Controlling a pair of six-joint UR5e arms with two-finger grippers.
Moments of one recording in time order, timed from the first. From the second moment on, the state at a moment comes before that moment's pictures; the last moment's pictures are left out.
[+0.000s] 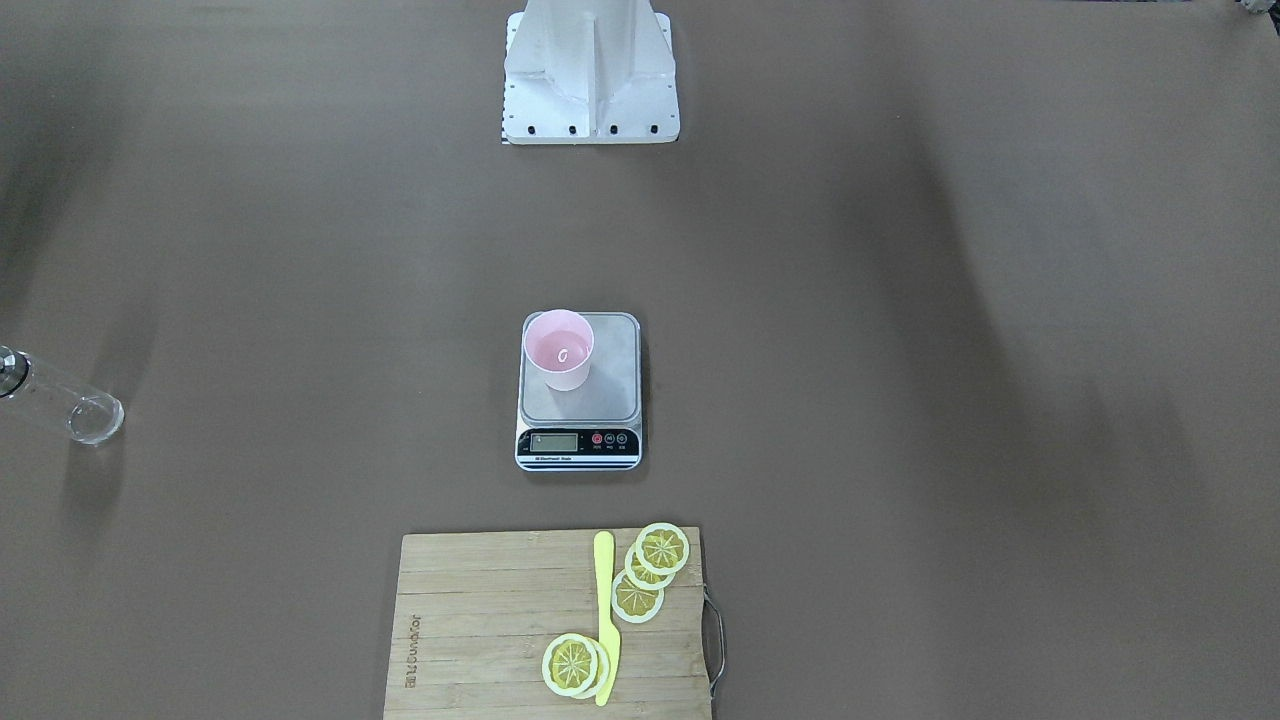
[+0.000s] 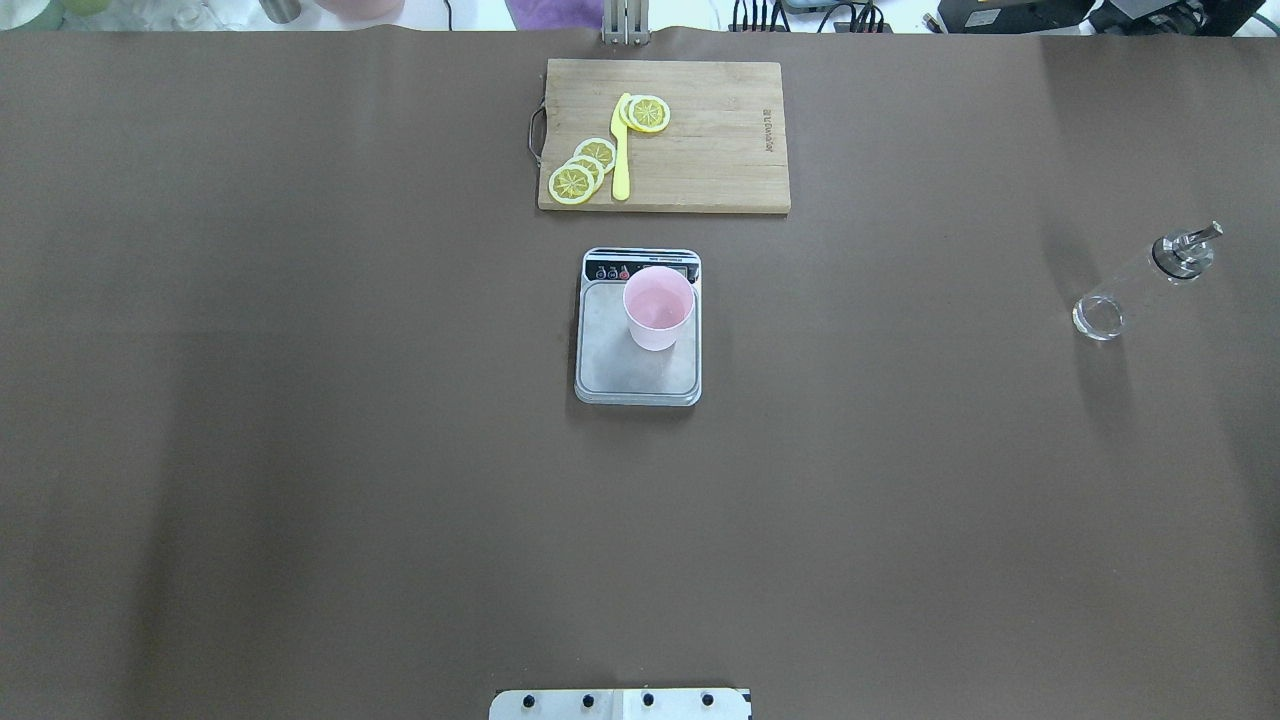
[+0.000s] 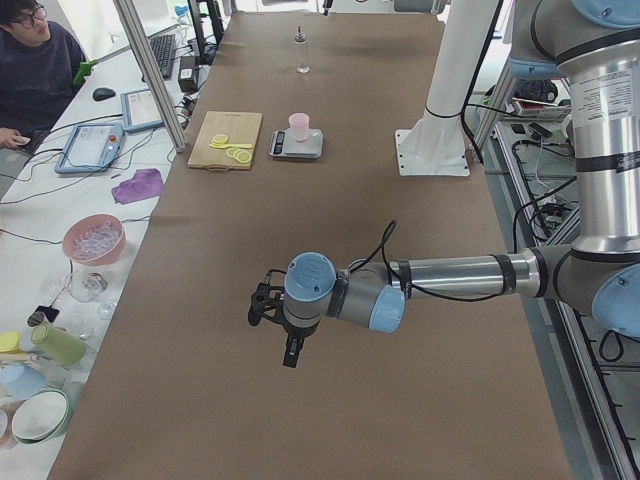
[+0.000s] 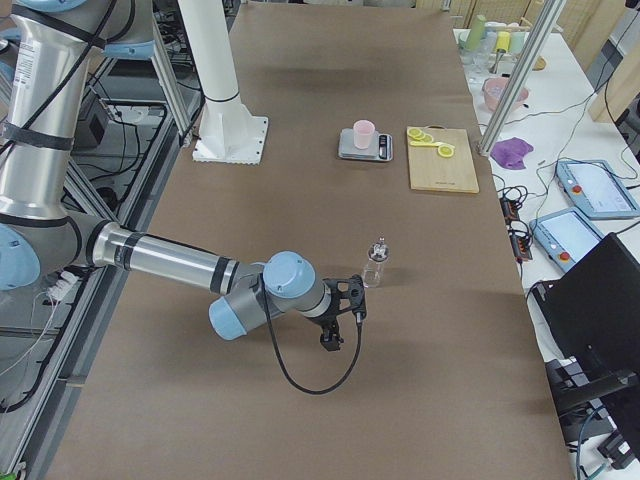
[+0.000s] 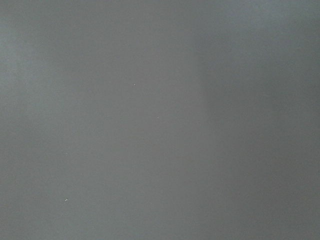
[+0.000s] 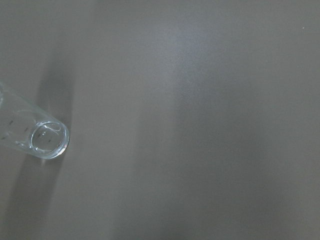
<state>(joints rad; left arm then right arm) -1.54 -1.38 -1.66 -1.90 -2.35 -0.03 1.52 -1.85 1.67 -0.90 2.35 0.28</state>
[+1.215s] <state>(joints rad) -1.49 -1.46 -1.66 -1.61 -2.33 -0.03 1.60 -1.78 1.89 -1.63 2.24 0.03</state>
